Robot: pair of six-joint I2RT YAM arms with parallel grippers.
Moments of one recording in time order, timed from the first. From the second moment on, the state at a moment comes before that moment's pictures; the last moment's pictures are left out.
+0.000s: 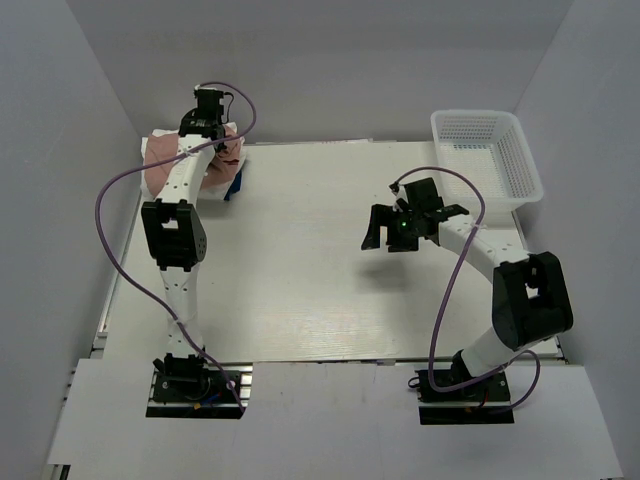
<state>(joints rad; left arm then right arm) -0.09 2.32 2.31 -0.72 -0.44 -0.07 0.35 1.56 1.04 -0.44 -0.36 0.33</state>
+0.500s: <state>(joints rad) -0.09 2.30 2.30 -0.63 -0.28 -0.14 0.35 1.61 1.04 -0.44 -0.38 0.33</state>
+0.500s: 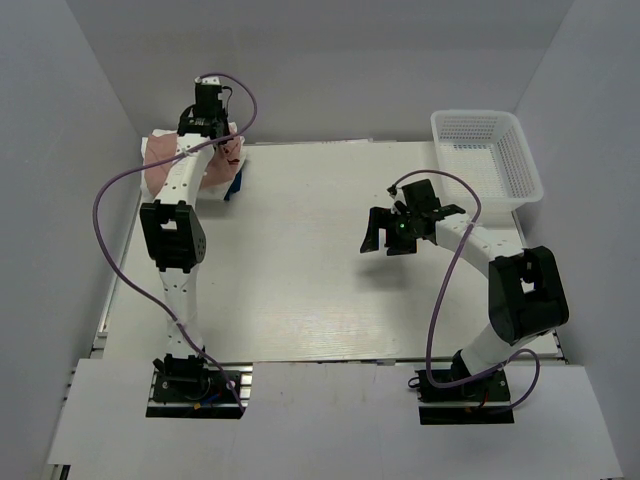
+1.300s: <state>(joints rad) -0.11 2.41 2.31 -0.55 -0.05 -0.23 0.35 1.60 1.04 -0.46 -0.38 0.32</state>
